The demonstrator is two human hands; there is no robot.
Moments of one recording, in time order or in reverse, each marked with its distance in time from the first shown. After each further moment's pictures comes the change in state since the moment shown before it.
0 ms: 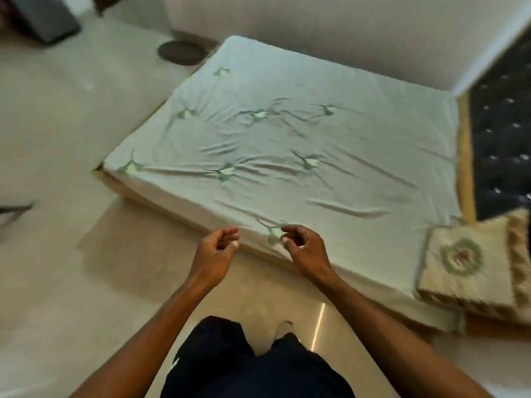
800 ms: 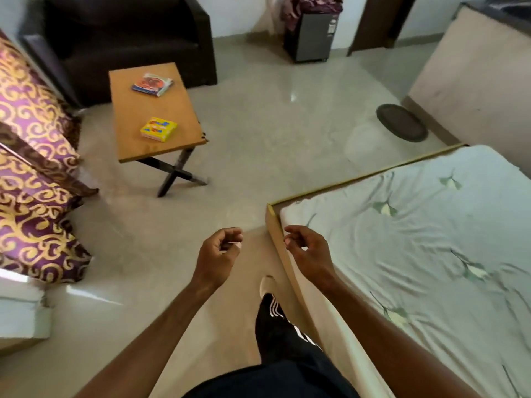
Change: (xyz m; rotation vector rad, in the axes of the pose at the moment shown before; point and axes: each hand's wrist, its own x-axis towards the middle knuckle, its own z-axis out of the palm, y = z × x) left_hand 0.187 -0.113 -0.517 -0.251 0.814 -0.174; right_hand 0.261 -0.321 0.552 -0.173 -0.681 -0.414
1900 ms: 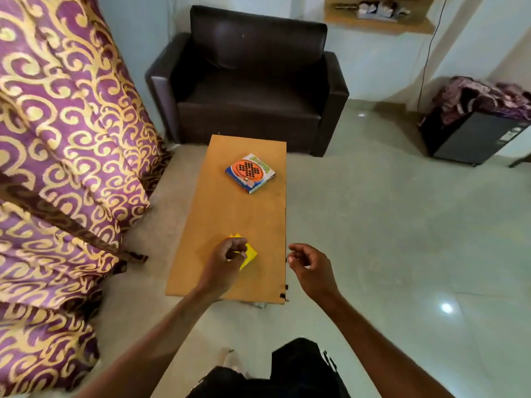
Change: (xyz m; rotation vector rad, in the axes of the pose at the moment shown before) left_hand 0.769 0.053 -0.335 -0.060 0.377 -0.094; right_hand 0.785 -0.287 0.378 -0.092 -0.416 -0.139
